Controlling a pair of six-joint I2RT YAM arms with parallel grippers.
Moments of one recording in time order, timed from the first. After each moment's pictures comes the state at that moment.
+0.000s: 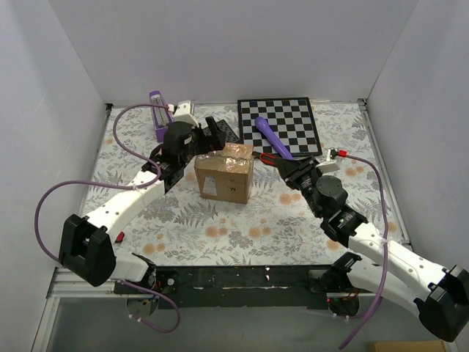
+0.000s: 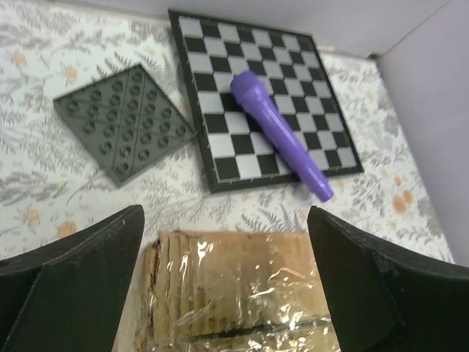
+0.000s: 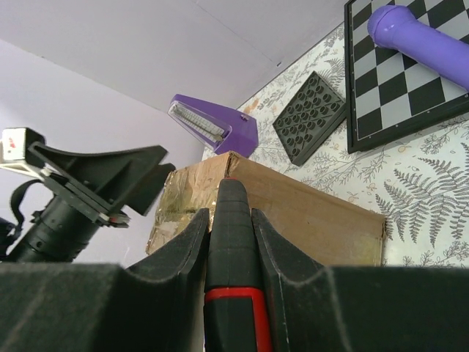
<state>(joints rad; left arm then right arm) -0.51 1.35 1.07 0.04 -0.14 -0.50 0.73 0.84 0.51 0.31 0.36 1.01</state>
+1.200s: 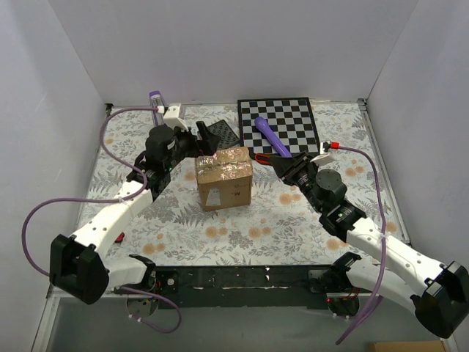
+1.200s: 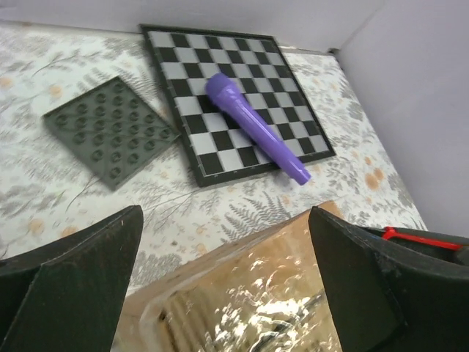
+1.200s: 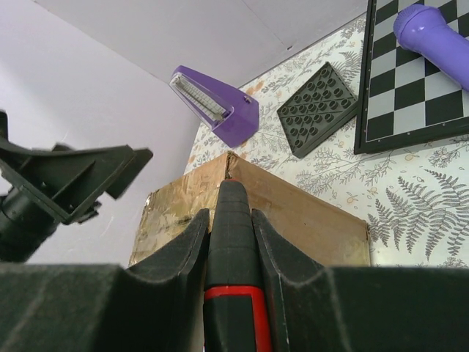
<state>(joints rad) -0.44 1.18 0.93 0.06 0.00 -0.48 0.70 0.91 0.57 0.32 0.23 0.89</state>
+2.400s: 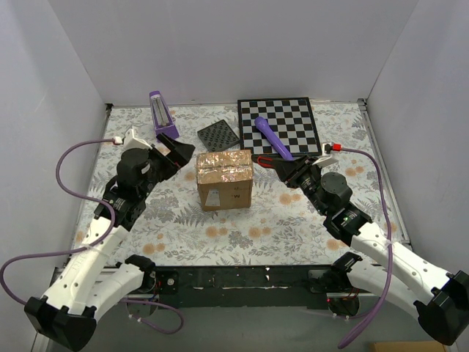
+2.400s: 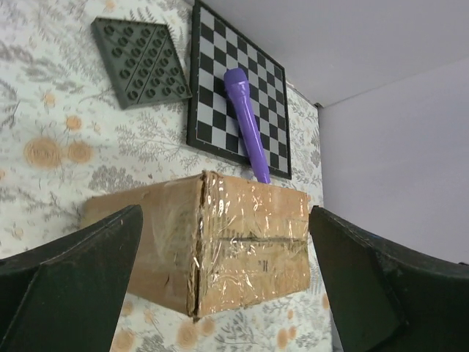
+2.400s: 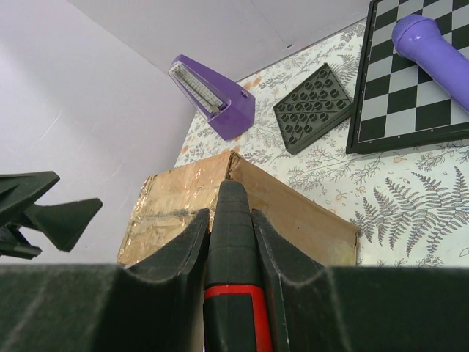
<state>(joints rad) -0.40 0.86 0.91 -0.28 -0.09 -0.85 0.70 0.83 0.56 0.25 0.19 0.81</state>
